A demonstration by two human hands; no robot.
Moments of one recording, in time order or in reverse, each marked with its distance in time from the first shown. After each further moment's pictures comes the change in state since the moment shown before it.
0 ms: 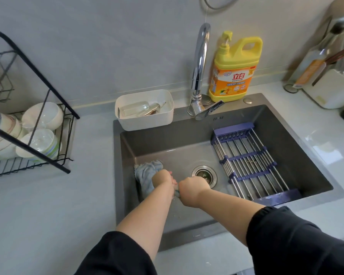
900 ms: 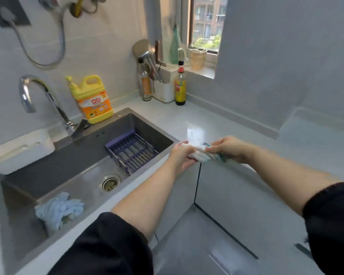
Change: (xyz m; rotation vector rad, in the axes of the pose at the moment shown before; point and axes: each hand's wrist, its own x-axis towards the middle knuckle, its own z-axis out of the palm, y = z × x) left_hand -0.274 -0.278 0.187 0.544 -0.934 0.302; right_hand -0.444 0.225 0.089 1.399 0.576 0.667
